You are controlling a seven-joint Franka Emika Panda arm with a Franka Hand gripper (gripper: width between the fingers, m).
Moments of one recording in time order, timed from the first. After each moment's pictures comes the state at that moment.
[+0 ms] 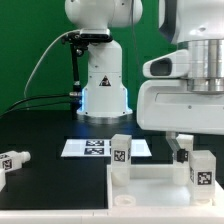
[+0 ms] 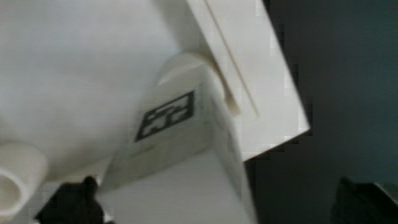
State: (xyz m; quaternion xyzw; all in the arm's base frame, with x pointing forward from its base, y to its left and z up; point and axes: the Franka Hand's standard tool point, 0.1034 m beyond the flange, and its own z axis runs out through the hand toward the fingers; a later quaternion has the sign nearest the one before) arm 0.650 0.116 0.091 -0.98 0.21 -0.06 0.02
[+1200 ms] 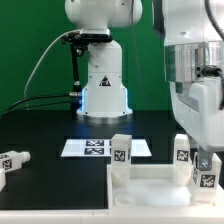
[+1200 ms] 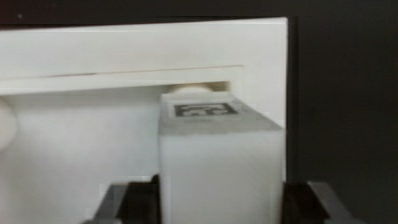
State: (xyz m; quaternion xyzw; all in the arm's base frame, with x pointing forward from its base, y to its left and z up) arm 0.644 0.105 0.088 -0.66 0.75 0.00 0.06
